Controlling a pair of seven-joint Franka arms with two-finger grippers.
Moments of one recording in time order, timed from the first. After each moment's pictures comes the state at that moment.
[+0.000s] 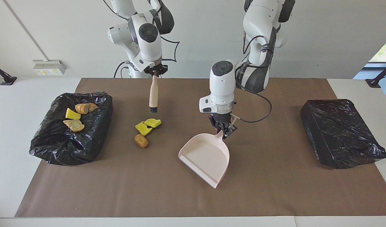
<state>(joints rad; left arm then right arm) -0.60 0.41 0.03 -1.60 0.19 2.09 0.30 0.28 -0.32 0.10 -2.34 0.08 1.66 0.35</state>
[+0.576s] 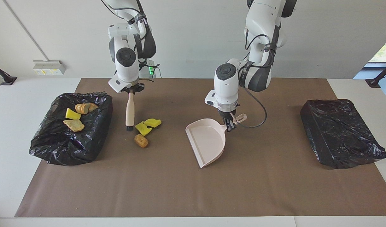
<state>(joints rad) -0.61 0.31 0.01 -1.78 0.18 2.07 0.71 0.10 -0.13 0.10 -2.35 -0.19 1.84 0.20</state>
